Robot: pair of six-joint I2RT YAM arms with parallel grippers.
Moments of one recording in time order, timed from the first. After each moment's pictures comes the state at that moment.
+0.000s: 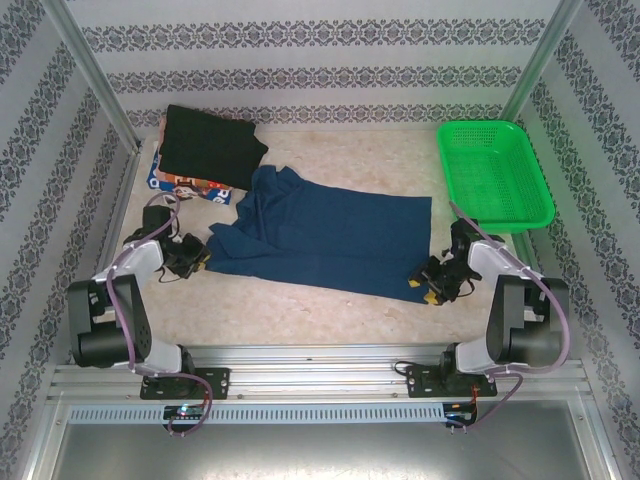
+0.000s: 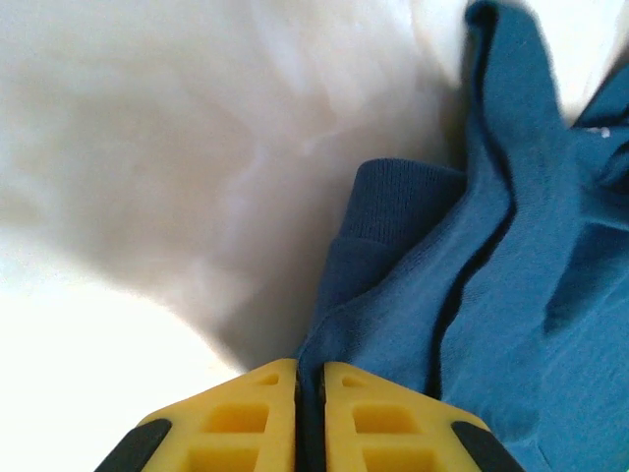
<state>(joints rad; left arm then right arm) 0.23 1.43 0.77 -0.52 0.37 -0.74 -0.11 1.45 0.72 -0.83 -0.42 0.59</state>
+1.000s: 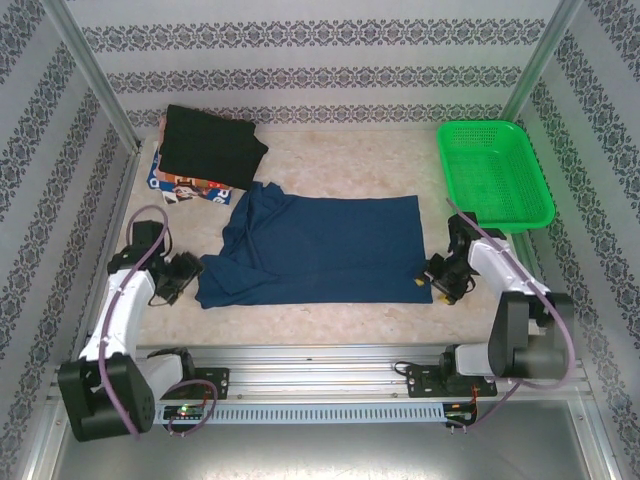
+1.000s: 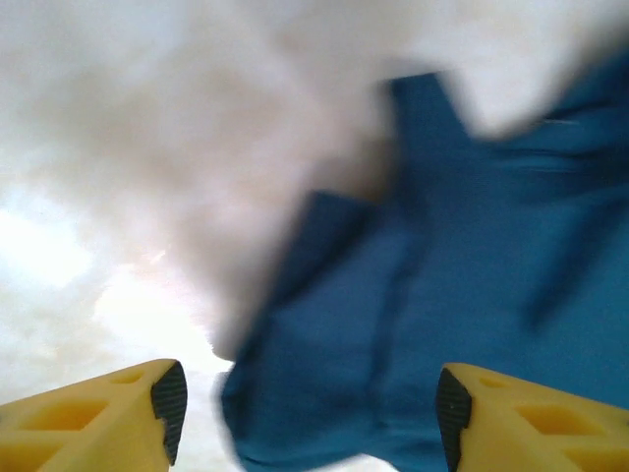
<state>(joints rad) 0.16 1.06 0.77 -0.89 0.18 -0.69 -0.06 1.34 0.80 -0.97 -0.23 0.59</state>
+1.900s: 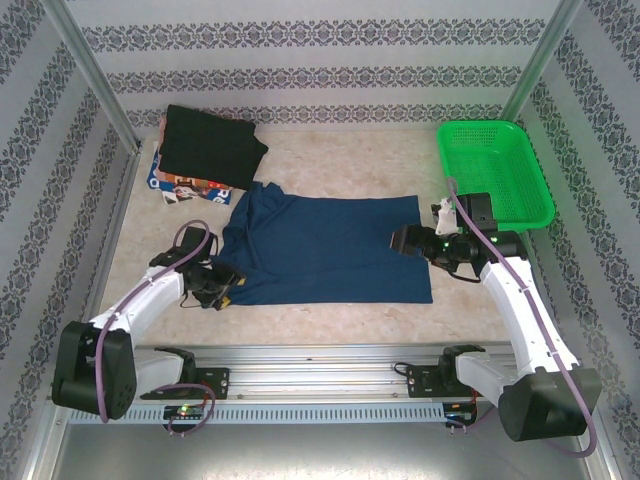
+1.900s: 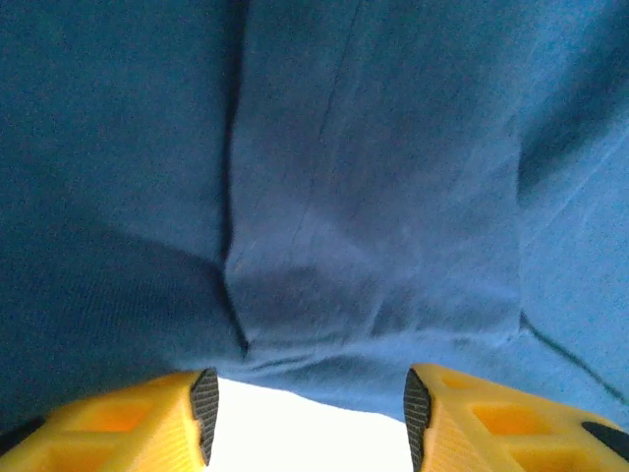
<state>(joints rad) -0.15 1.21 0.62 -0.67 0.31 -1.10 0.06 1.06 0.95 -0.91 -0.47 0.37</state>
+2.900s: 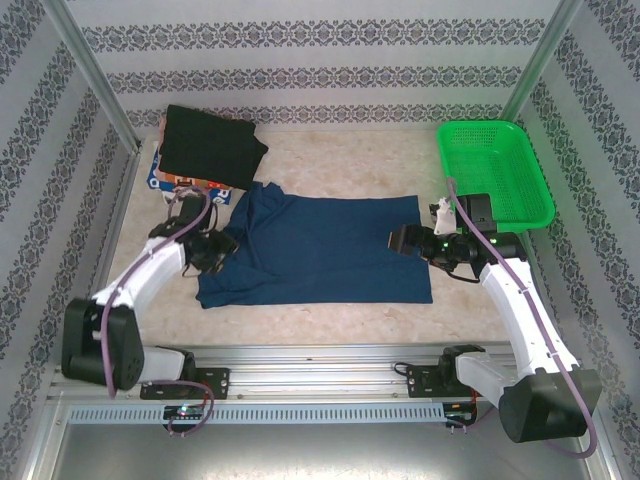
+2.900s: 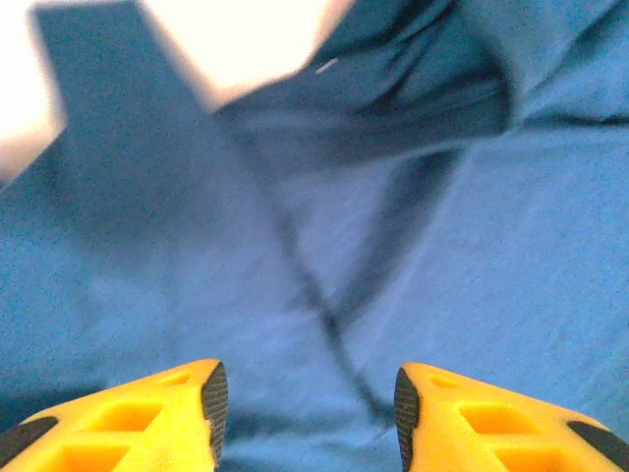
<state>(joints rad) -0.12 1.37 0.91 -0.69 0.16 -0.98 0.06 1.06 0.94 -0.89 -0.51 0.37</state>
